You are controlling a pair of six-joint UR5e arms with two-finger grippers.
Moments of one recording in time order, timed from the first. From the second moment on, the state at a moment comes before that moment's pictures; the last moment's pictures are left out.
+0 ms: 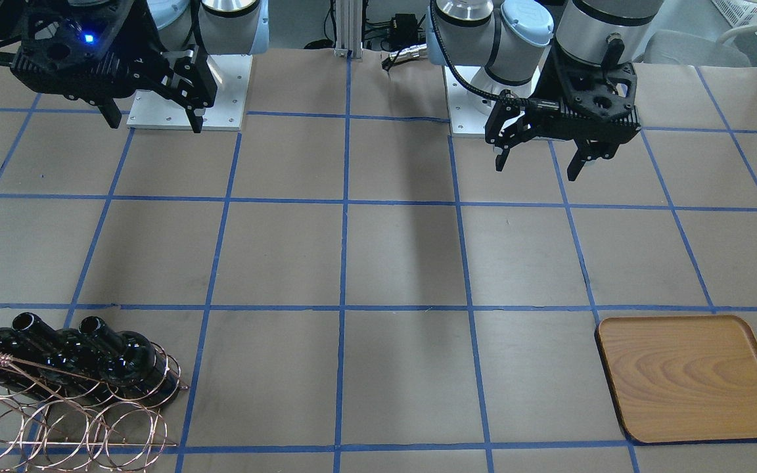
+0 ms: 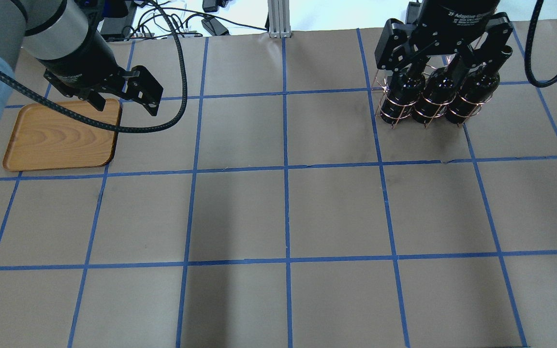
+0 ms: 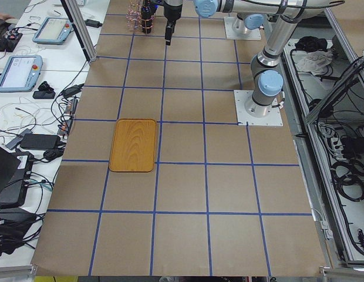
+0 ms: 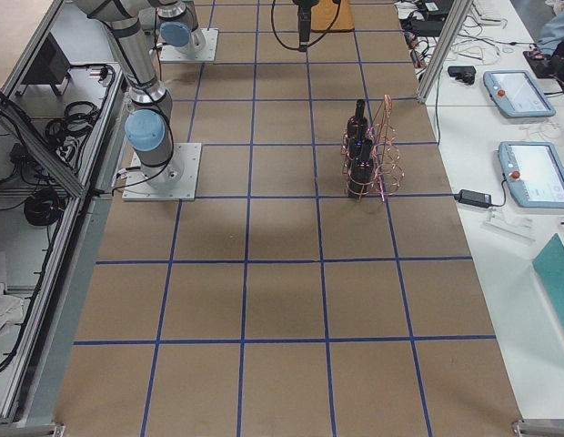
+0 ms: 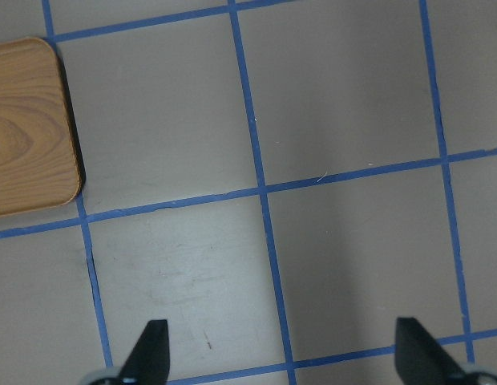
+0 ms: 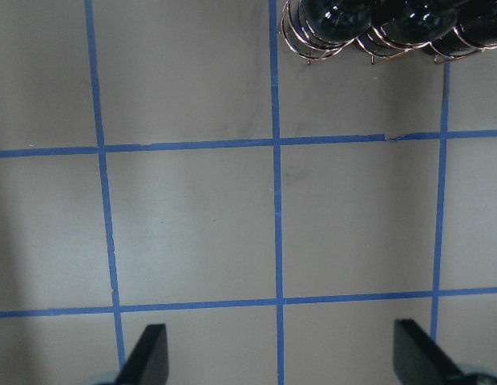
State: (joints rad) left arm -1.56 -1.52 -1.60 -1.48 1.57 0.16; right arm 1.64 -1.53 1.35 -1.37 -1.59 0.10
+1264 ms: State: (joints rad) left arm -1.56 -1.52 -1.60 -1.47 1.57 0.16; right arm 1.41 -1.31 1.35 -1.70 -1.60 -0.10
